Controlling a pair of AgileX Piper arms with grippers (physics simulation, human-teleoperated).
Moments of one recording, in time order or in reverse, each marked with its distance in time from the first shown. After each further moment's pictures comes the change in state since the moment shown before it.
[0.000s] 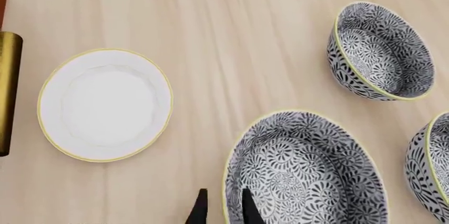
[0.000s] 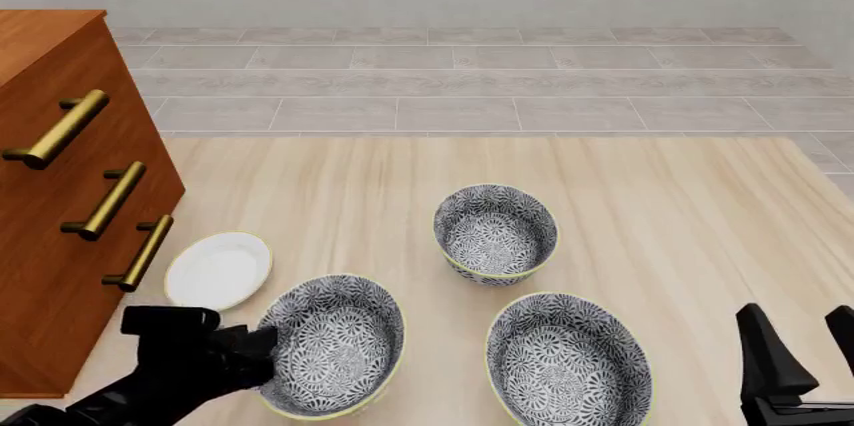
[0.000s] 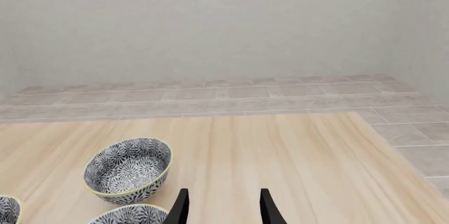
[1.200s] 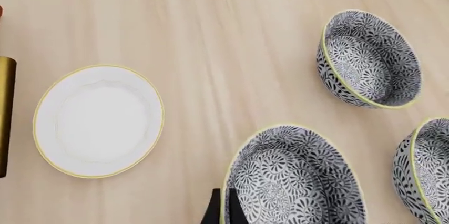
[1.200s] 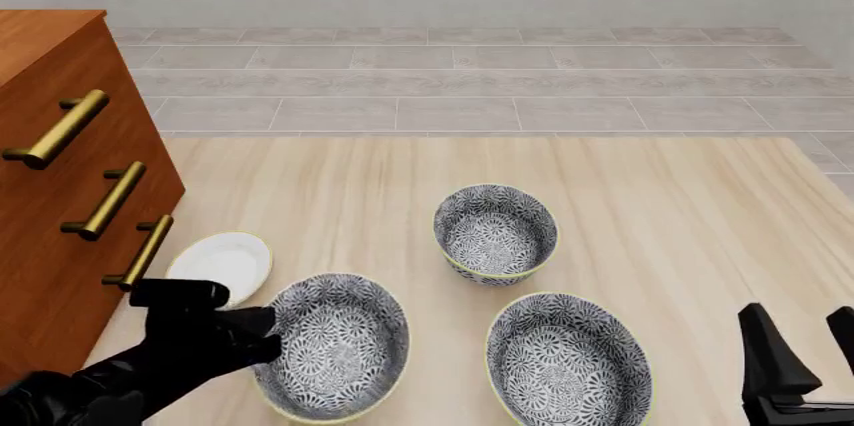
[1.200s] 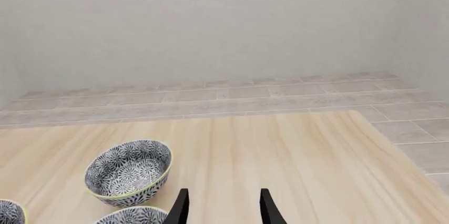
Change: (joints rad) left arm -0.021 -0.060 -0.113 0.191 0.024; right arm -0.008 -0.003 0.001 -0.001 0.020
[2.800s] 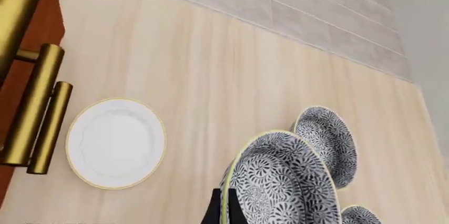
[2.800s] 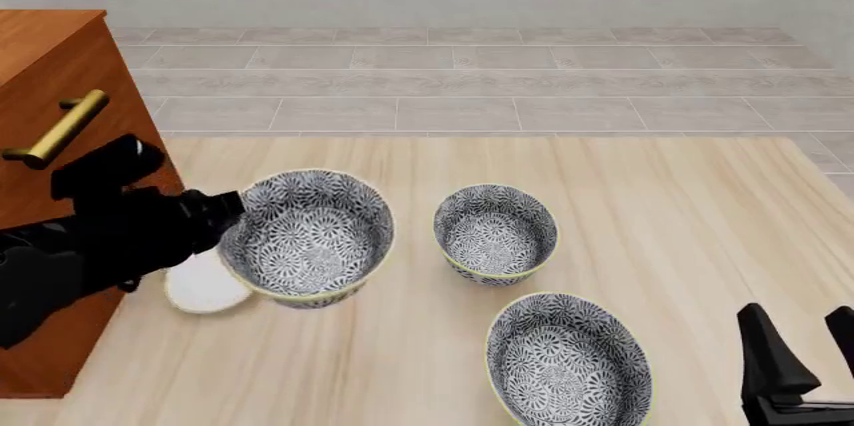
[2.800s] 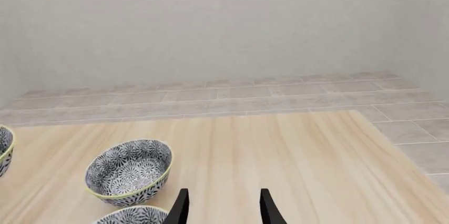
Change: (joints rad) left arm 0.103 -0.161 -0.448 0.575 -0.281; right arm 0.003 0.005 0.001 -0.004 -0.001
